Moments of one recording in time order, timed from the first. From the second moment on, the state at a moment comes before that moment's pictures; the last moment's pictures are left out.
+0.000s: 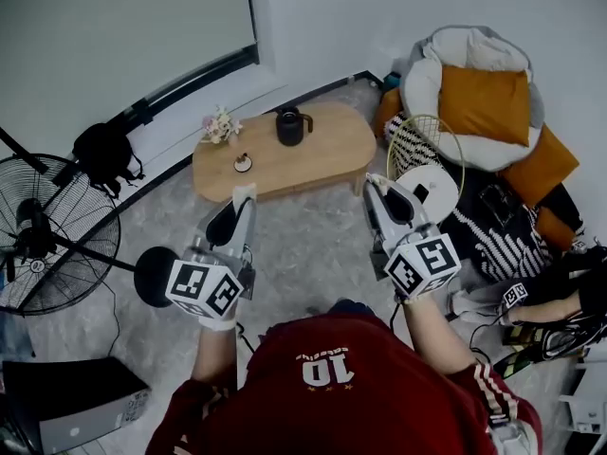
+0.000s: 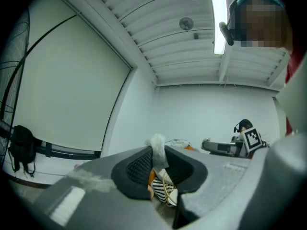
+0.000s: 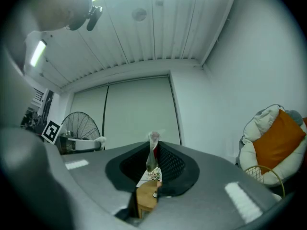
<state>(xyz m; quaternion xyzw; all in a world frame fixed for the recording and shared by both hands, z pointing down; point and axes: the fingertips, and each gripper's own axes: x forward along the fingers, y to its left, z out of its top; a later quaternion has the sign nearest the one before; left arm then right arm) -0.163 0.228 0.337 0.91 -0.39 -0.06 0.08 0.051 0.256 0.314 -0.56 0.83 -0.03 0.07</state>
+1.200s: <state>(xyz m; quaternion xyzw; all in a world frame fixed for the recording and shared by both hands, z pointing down) -0.156 0.154 0.353 0.91 -0.39 -0.06 0.11 0.039 0.175 0.347 -0.53 0.85 -0.06 0.04</state>
